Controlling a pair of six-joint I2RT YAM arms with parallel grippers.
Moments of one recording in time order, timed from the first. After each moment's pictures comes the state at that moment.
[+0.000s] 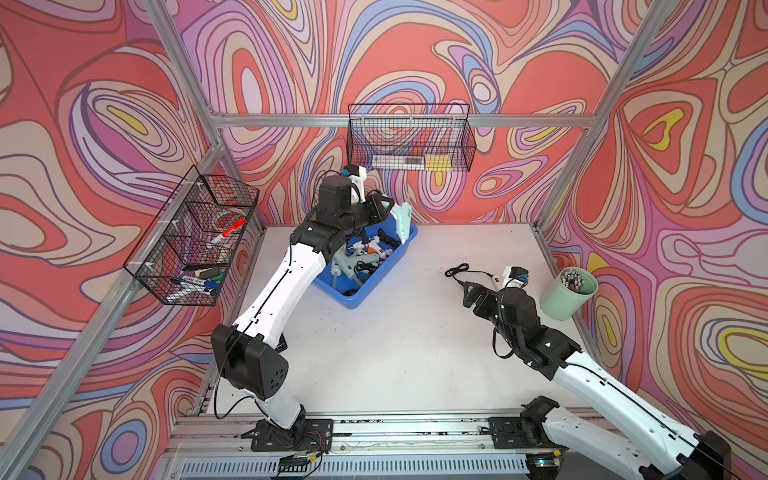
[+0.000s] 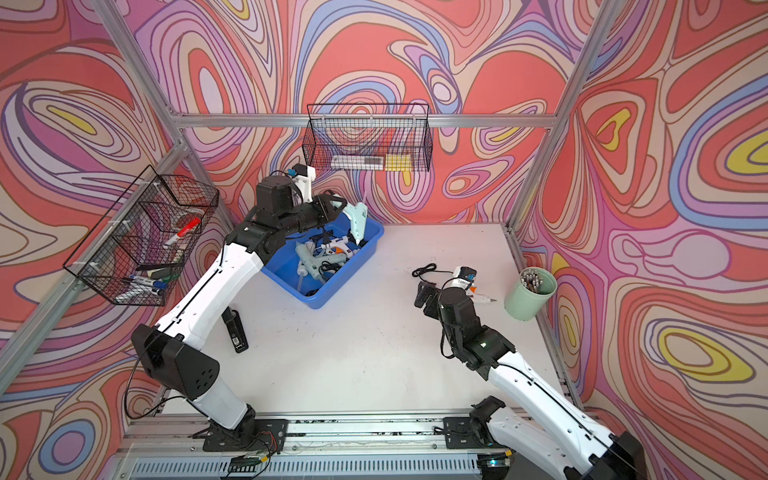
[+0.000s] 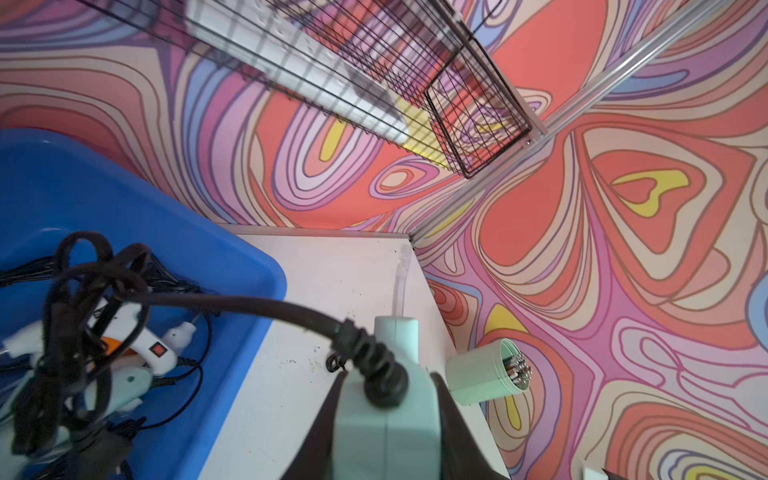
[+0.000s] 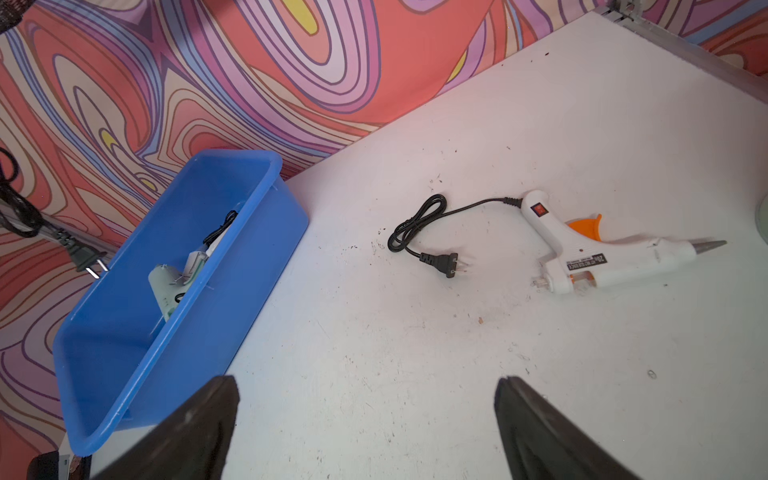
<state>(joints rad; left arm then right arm) -0.36 1.66 1.75 -0.37 0.32 -0.61 0.55 0.90 0.69 -0.30 0.39 0.70</state>
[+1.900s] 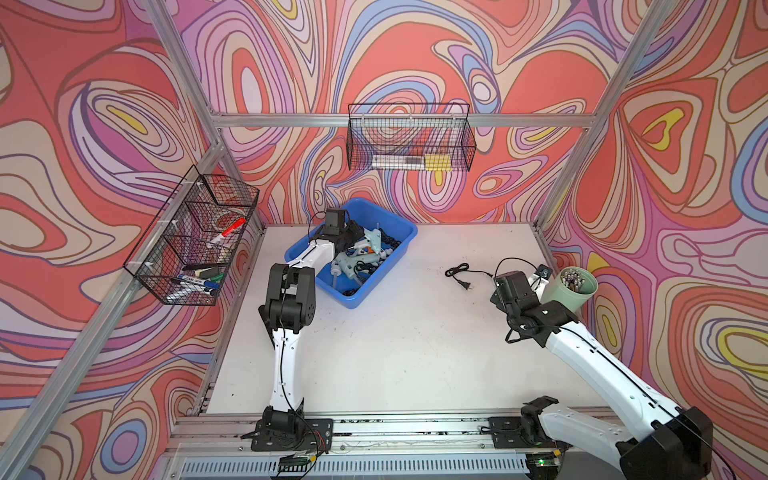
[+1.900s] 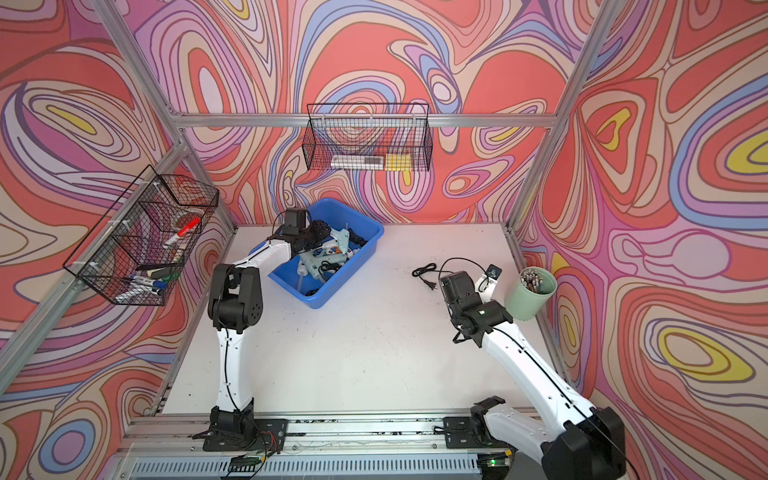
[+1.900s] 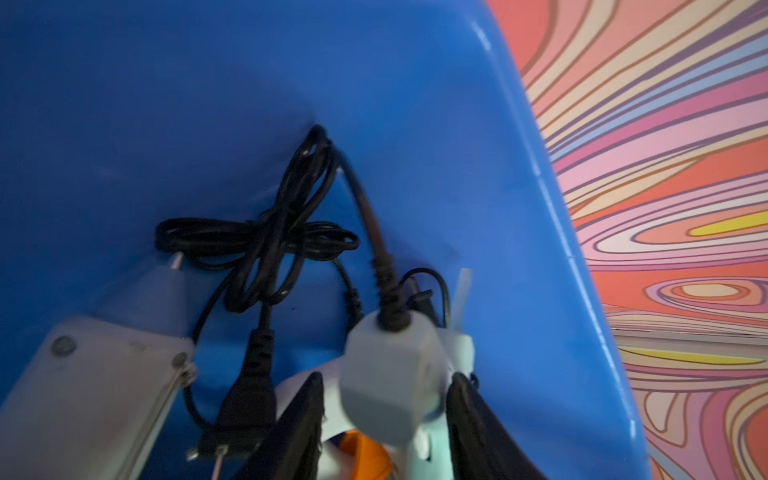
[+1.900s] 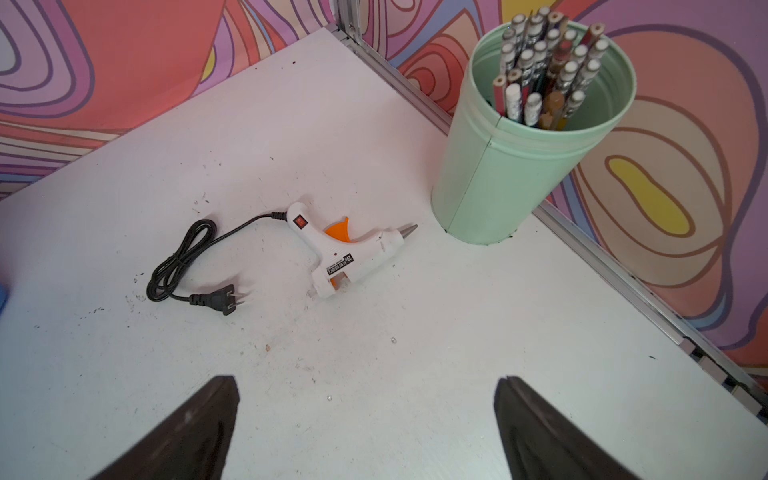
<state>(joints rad) -0.15 2.29 1.81 -0.13 0.20 -0.78 0.34 1.10 0.89 -0.74 0.67 0.79</state>
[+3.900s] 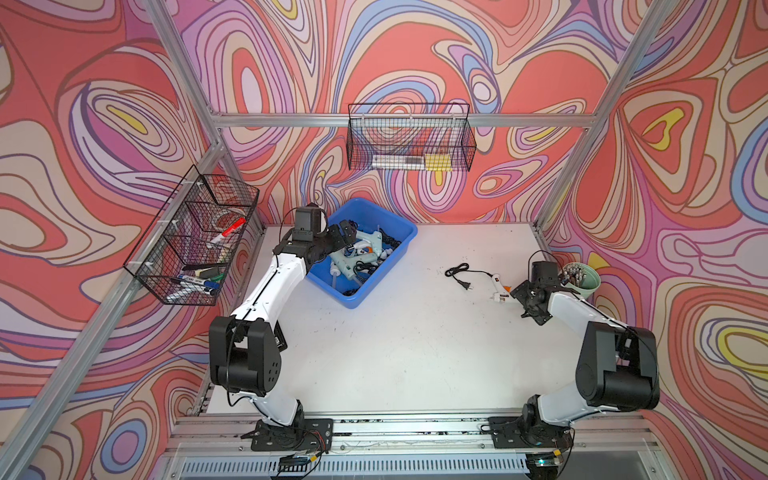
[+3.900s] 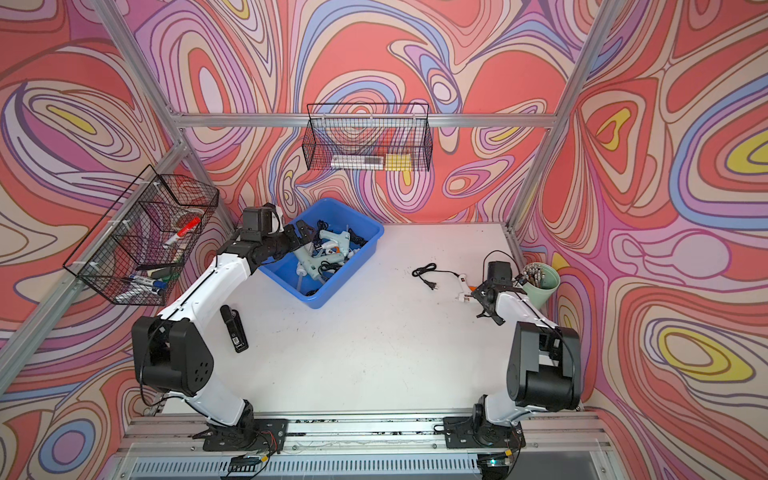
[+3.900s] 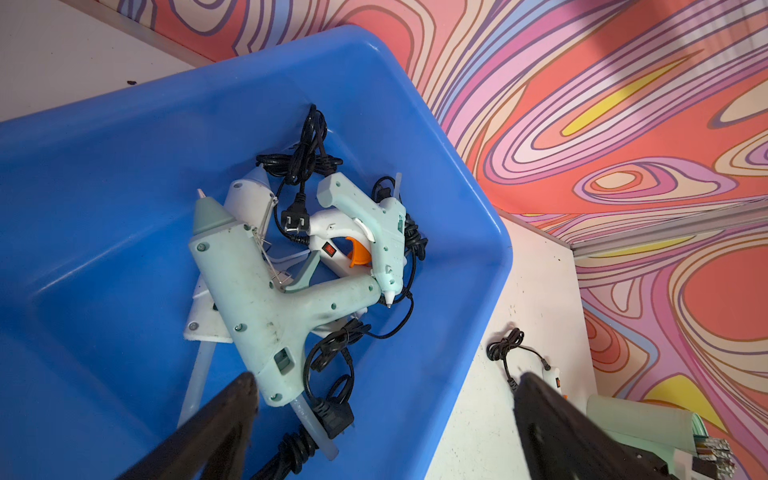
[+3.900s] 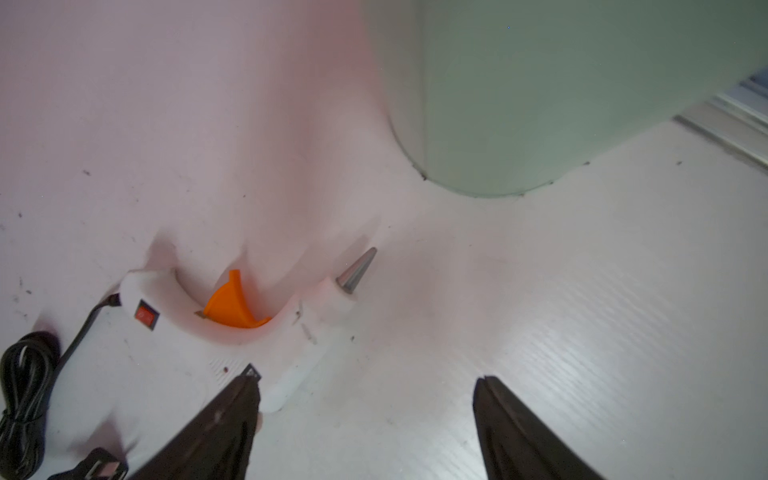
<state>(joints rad) -0.13 1.65 1.43 -0.40 0.24 -0.59 -0.16 1.54 0.89 -0.40 0.18 0.73</state>
